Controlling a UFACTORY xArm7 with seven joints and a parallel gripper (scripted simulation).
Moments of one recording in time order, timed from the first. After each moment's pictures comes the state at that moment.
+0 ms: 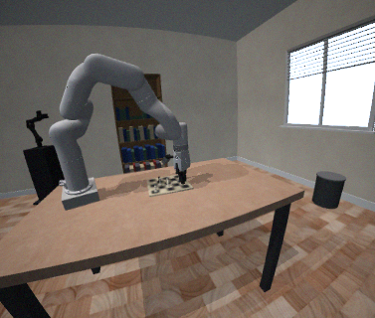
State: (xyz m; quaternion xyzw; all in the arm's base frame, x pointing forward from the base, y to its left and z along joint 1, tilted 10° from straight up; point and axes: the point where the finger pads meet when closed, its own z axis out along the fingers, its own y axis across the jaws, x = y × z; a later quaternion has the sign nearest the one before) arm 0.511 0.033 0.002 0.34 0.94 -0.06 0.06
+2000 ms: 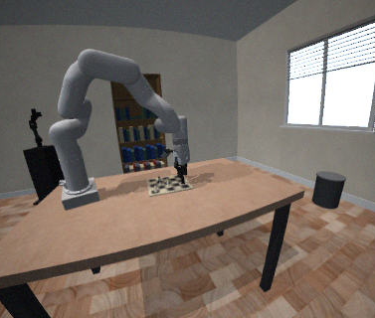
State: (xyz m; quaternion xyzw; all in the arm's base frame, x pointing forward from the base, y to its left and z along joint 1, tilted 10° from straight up) arm 0.509 0.037 0.032 0.34 0.94 -0.06 0.06
